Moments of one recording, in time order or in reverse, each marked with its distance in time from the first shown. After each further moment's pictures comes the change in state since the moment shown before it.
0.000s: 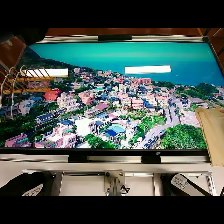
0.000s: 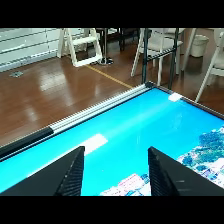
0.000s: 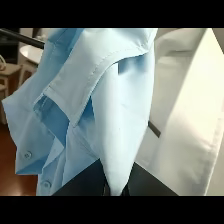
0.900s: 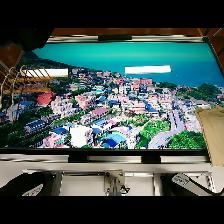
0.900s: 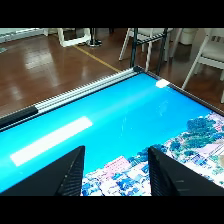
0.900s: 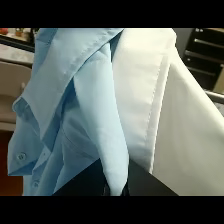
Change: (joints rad) left arm 0.000 0.013 0.000 0.000 -0.086 -0.069; right arm -0.207 -0.019 0.000 0.028 -0.007 0.008
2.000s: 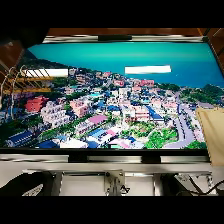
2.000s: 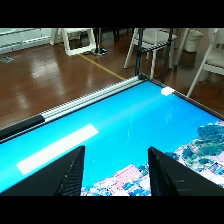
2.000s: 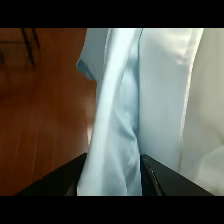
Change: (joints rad) left arm 0.000 0.000 0.000 0.013 0.040 0.012; right arm -0.385 0.179 0.001 0.288 0.463 -0.151
